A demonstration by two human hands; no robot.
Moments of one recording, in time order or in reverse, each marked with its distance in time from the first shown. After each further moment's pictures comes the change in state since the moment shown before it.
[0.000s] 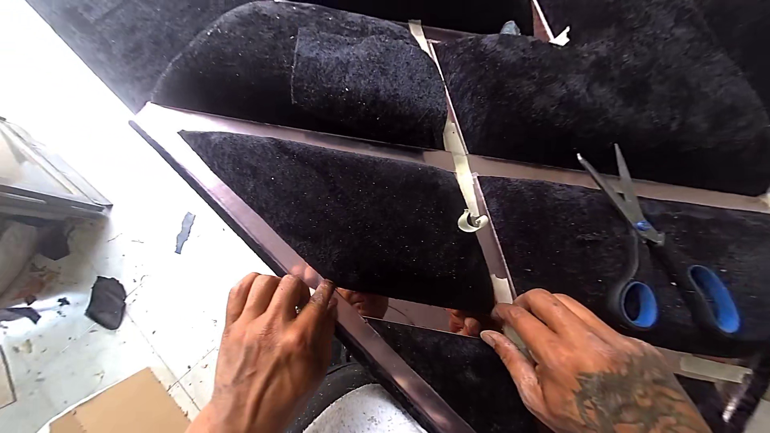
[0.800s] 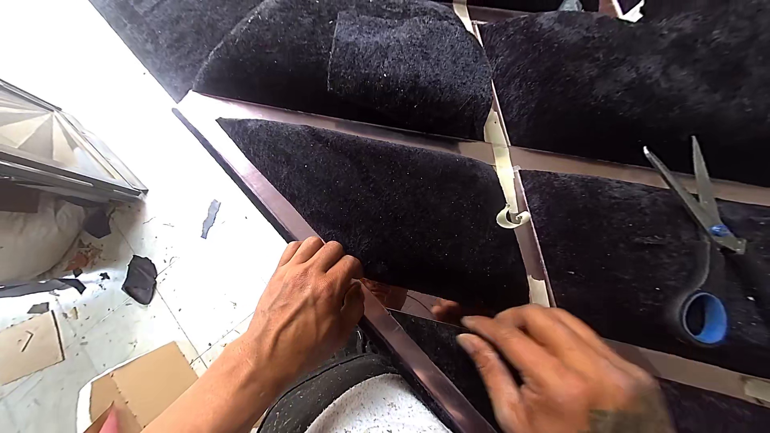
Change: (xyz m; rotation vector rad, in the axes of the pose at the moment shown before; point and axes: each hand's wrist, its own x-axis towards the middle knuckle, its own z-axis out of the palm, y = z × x) left_hand 0.025 -0.019 0.007 -0.207 -0.141 0.101; right_hand 0.014 -0.057 -0.008 0.245 0.078 0.062
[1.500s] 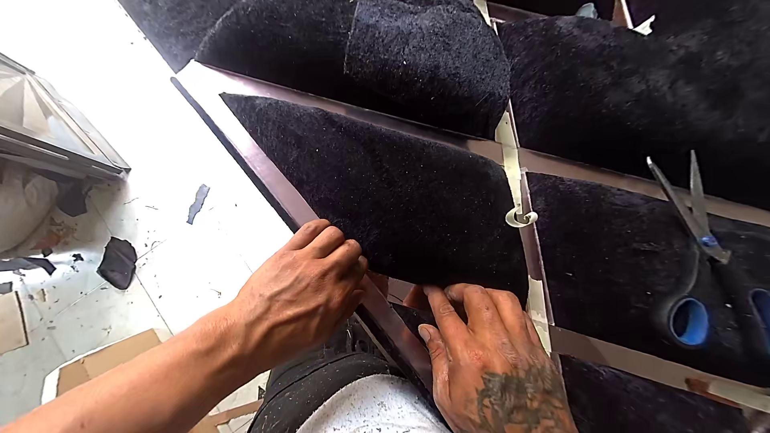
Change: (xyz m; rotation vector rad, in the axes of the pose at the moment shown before) left_hand 0.002 -0.017 -0.014 0.136 -0.097 0.365; right_hand 0.015 -0.044 0.035 -0.161 0.012 -0.014
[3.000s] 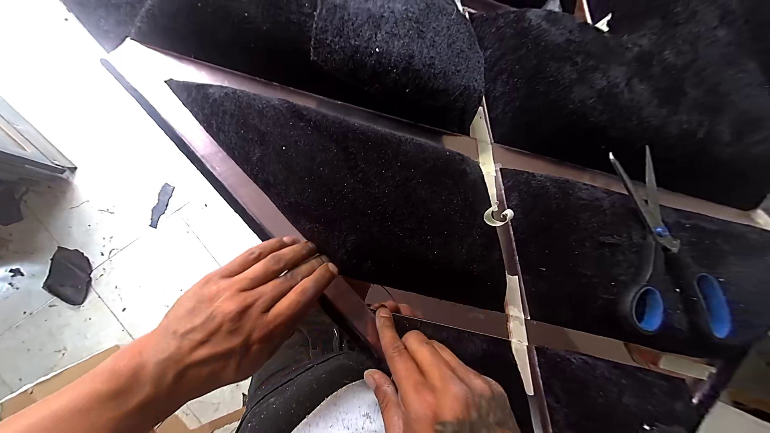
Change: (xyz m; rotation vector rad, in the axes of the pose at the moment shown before) left_hand -0.034 -0.020 0.014 -0.115 0.174 0.044; right_hand -0.014 -0.040 -0.013 0.089 -0.203 0.042
